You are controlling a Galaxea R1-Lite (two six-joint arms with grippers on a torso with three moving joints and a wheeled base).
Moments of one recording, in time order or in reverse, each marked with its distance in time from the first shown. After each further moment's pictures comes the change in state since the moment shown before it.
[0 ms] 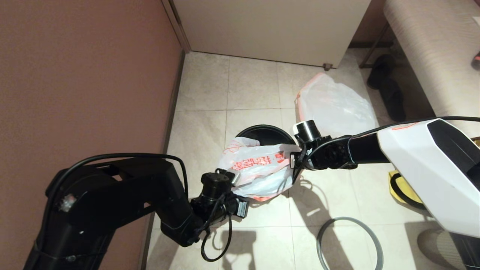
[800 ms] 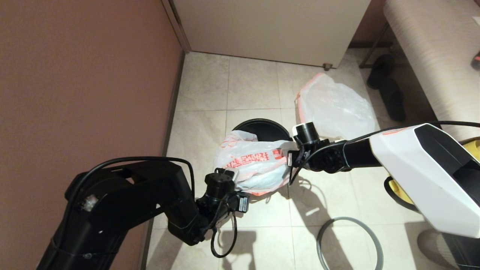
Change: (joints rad) left arm -0.002 0.061 -0.056 -0.031 0.090 -0.034; right arm -0.004 0.047 0.003 -0.133 -0.001 -0.014
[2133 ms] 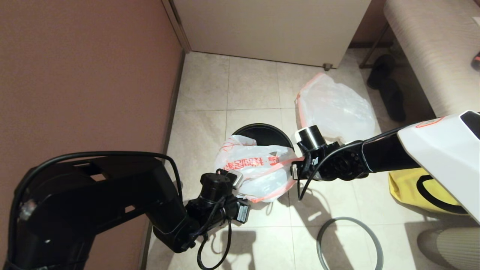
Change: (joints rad) left arm -0.043 -0.158 0.144 0.094 -0.070 0.075; right arm 0.060 -0.197 0.266 0.081 -0.004 -0.002
